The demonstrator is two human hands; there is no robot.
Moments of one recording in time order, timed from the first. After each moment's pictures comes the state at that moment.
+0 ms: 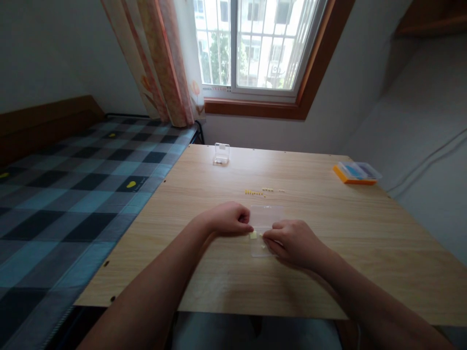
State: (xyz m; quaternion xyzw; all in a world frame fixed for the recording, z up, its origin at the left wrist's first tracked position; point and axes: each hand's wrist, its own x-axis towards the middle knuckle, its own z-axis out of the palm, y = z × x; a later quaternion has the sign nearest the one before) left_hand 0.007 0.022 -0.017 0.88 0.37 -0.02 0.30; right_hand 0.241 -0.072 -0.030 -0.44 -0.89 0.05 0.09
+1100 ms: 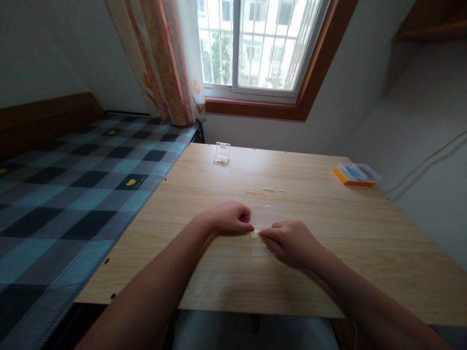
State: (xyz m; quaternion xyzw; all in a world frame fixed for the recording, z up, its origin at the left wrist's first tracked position) left_hand 0.008 0.020 -0.015 0.88 0.38 -0.02 0.30; right_hand 0.236 -0.072 -0.035 -0.44 -0.89 0.06 0.10
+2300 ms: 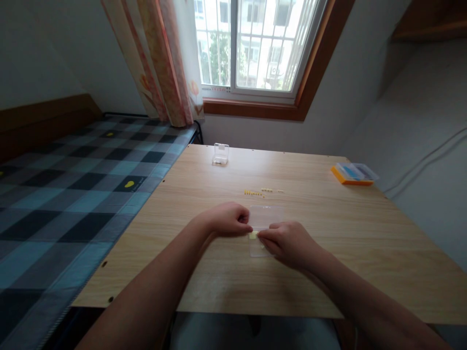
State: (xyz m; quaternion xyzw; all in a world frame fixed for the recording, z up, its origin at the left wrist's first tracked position) left_hand 0.008 0.021 -0.017 0.88 0.37 -0.01 0.30; right_hand 0.234 -0.071 -0.037 -0.44 -0.89 0.07 0.10
